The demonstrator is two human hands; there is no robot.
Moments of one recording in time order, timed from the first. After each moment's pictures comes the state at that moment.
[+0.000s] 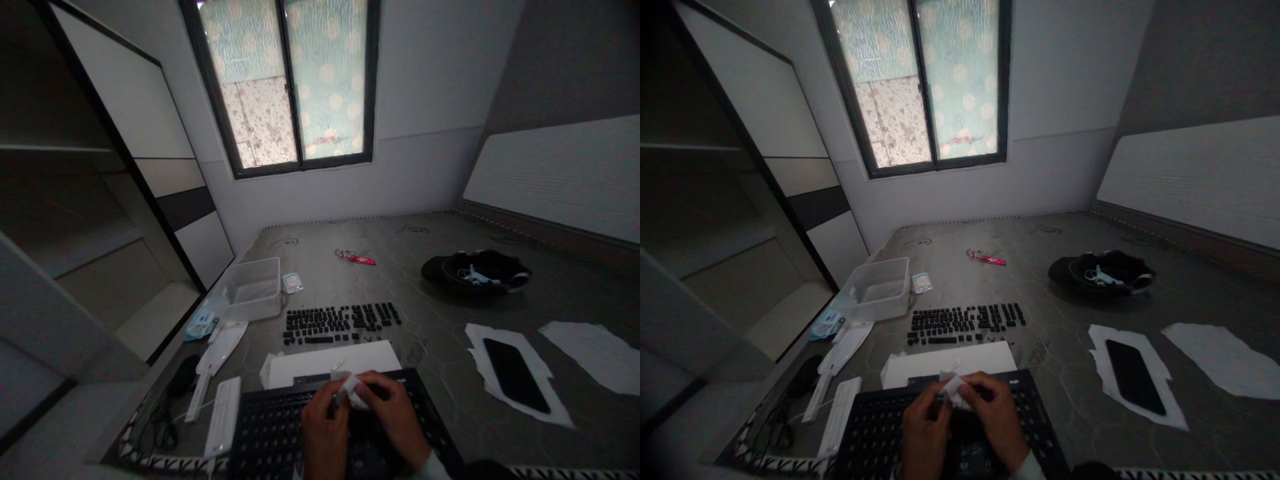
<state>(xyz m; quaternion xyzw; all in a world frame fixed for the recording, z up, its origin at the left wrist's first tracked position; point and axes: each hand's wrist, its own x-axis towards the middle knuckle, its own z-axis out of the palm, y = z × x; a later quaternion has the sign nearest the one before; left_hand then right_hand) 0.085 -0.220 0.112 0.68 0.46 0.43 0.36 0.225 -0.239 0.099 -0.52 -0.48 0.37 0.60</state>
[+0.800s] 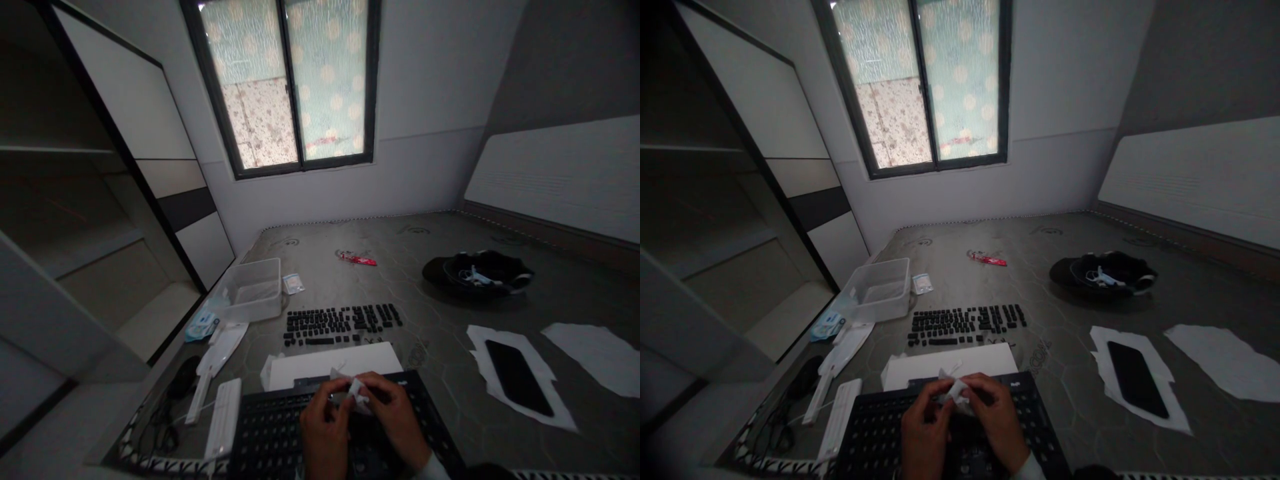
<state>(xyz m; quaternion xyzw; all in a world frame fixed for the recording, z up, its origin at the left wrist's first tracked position) 0.087 -0.221 0.104 0.63 0.49 0.46 0.40 0.226 -0.236 0.093 -0.49 -0.48 0.38 0.62</state>
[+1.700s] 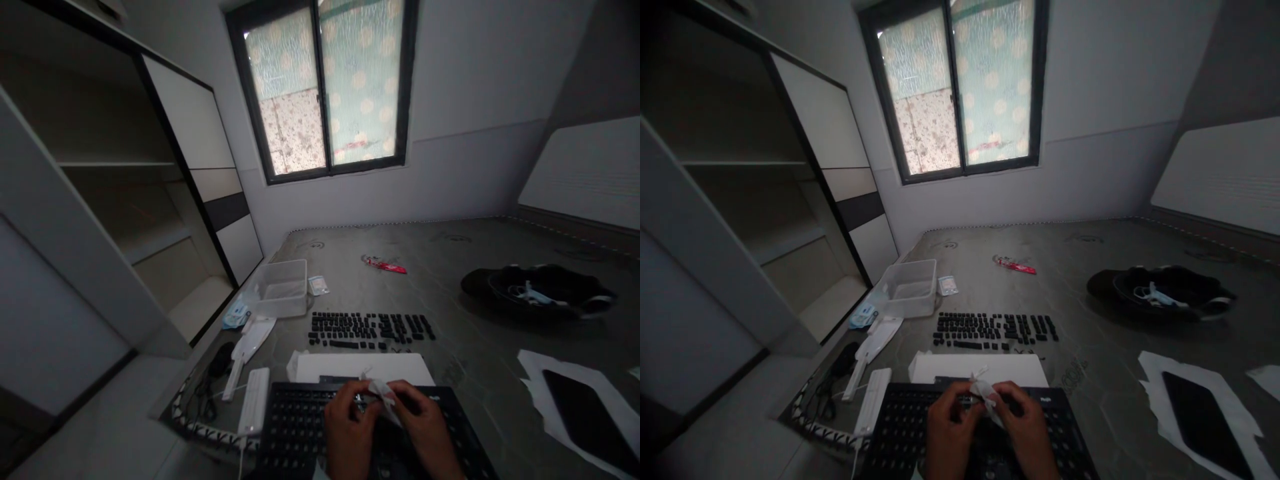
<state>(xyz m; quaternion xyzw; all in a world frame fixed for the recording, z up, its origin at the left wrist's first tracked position) 0.082 -0.227 0.122 0.65 0.51 0.44 0.36 0.225 -0.238 0.077 -0.54 -0.47 0.38 0.58</state>
